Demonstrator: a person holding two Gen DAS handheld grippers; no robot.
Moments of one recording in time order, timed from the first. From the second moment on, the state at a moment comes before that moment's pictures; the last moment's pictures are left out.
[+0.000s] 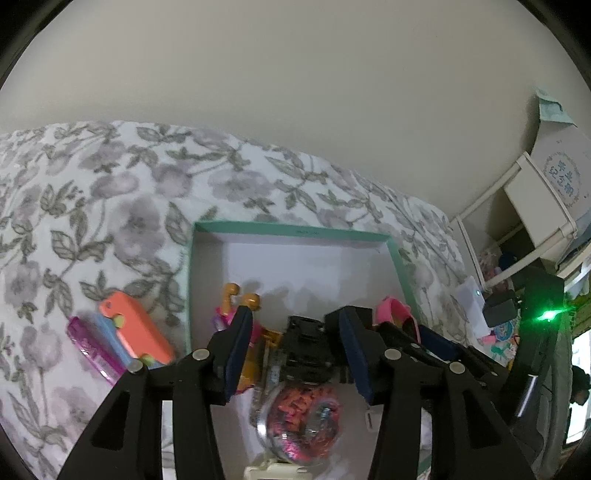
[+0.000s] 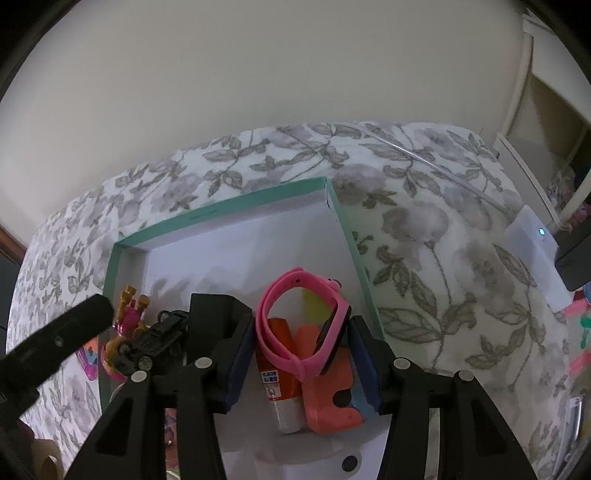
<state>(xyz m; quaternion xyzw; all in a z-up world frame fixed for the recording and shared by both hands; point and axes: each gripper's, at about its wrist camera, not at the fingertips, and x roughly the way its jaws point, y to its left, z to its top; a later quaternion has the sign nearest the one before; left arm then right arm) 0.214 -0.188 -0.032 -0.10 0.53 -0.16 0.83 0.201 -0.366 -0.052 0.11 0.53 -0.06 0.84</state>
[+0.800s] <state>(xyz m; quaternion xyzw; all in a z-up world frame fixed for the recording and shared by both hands) 0.221 -0.154 -0.041 -0.04 0.53 -0.04 0.84 0.198 -0.354 -0.016 0.10 0.47 -0.04 0.88</state>
